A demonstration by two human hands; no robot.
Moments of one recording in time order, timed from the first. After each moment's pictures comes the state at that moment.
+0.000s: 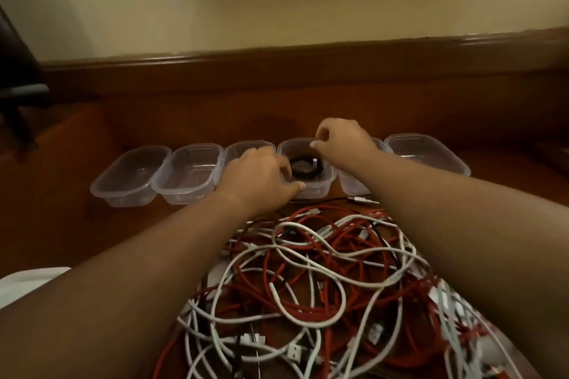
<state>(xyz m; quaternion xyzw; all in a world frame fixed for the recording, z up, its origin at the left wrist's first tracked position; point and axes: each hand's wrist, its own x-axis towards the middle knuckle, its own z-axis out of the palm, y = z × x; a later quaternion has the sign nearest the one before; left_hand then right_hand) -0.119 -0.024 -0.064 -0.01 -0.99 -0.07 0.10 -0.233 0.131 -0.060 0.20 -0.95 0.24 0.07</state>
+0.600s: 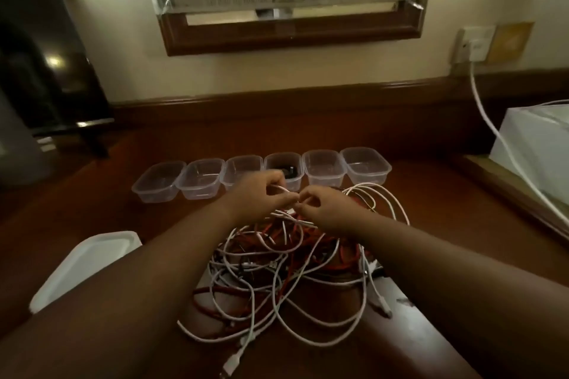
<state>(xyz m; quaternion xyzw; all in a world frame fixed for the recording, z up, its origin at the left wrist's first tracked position) 0.015 0.030 -0.021 -0.10 -0.94 -0.32 0.06 -0.024 0.209 -0.045 0.25 -0.88 0.38 -0.12</state>
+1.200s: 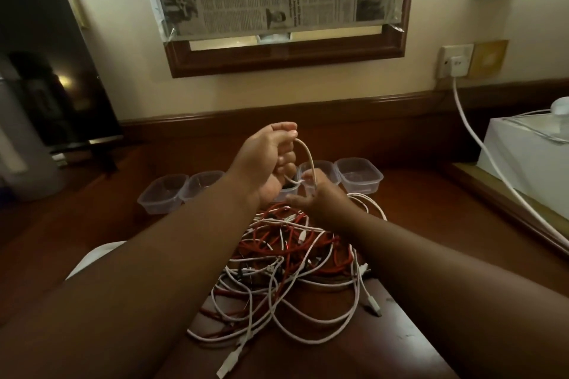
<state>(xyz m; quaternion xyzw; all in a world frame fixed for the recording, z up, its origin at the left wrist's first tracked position) 0.036 0.092 0.060 -0.02 -0.58 -0.81 0.08 -0.005 0.211 -0.019 0.21 -0.83 0.51 -0.05</state>
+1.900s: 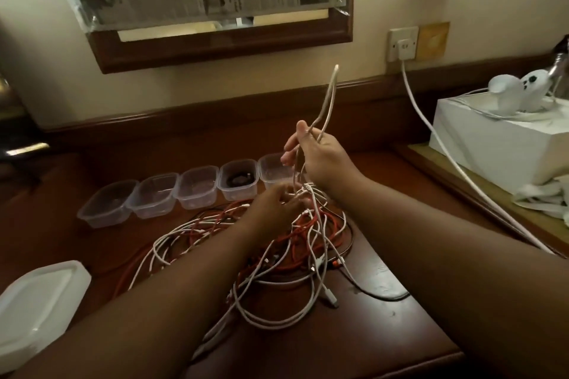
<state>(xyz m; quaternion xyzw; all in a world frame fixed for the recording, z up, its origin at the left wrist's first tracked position) 0.002 0.149 -0.038 -0.08 -0.88 -0.46 -0.01 -0.021 0.276 0.019 0.17 -0.71 0.68 0.03</state>
